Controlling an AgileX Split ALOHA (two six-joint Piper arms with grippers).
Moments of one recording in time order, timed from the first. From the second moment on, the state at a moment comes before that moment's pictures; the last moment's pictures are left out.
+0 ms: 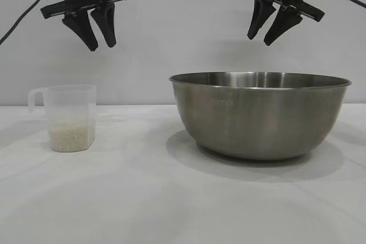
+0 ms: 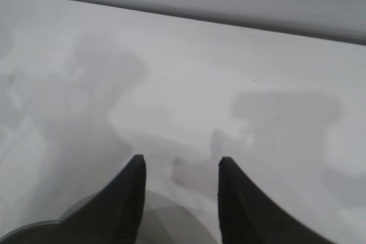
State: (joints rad) left arm -0.20 2.24 -2.08 -0.21 0.98 0.08; right arm 0.15 2.26 -2.10 0.46 1.05 -0.27
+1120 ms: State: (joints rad) left arm -0.20 2.24 -2.08 -0.21 0.99 0.08; right arm 0.10 2.08 -2.05 0.36 1.24 -0.25
